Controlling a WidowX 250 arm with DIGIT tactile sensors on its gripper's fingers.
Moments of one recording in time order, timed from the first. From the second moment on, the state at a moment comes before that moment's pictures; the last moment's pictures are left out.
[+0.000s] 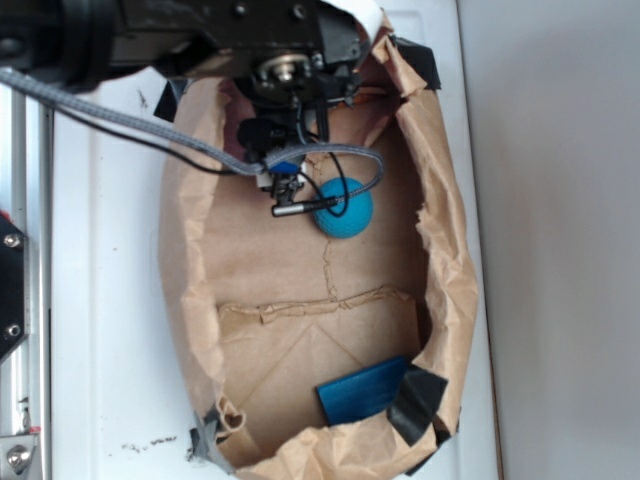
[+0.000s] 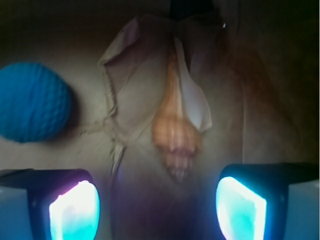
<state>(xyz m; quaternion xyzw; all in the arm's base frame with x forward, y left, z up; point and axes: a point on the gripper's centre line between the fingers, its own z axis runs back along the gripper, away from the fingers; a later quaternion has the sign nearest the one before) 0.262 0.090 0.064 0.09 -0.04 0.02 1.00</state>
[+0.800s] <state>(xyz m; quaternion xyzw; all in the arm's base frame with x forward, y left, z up) 0.296 0.079 0.032 0.16 -0.07 -0.08 0.98</state>
